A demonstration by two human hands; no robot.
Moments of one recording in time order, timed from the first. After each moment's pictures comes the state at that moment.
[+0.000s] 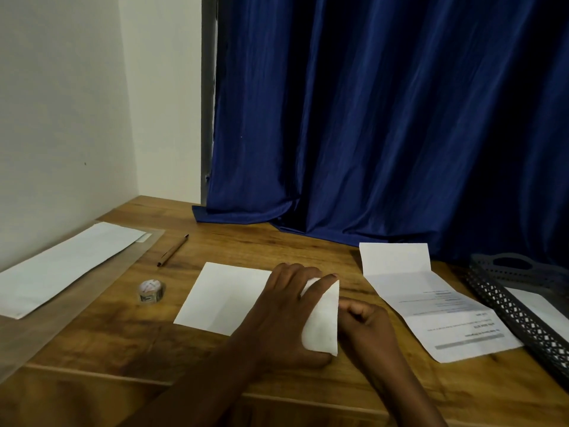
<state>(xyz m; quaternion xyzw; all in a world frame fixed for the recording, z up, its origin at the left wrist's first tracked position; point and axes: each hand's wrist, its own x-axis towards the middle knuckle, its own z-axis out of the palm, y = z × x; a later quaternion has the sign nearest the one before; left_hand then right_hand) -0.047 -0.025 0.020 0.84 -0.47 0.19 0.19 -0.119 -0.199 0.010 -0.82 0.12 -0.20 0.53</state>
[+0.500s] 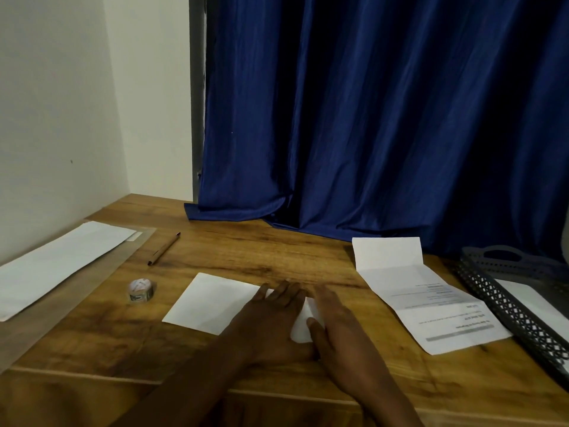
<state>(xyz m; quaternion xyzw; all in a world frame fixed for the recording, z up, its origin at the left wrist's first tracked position) -0.029 -0.028 -0.003 0.90 -0.44 -0.01 0.07 -0.125 -0.193 -0.009 -0.96 0.00 -0.15 0.24</state>
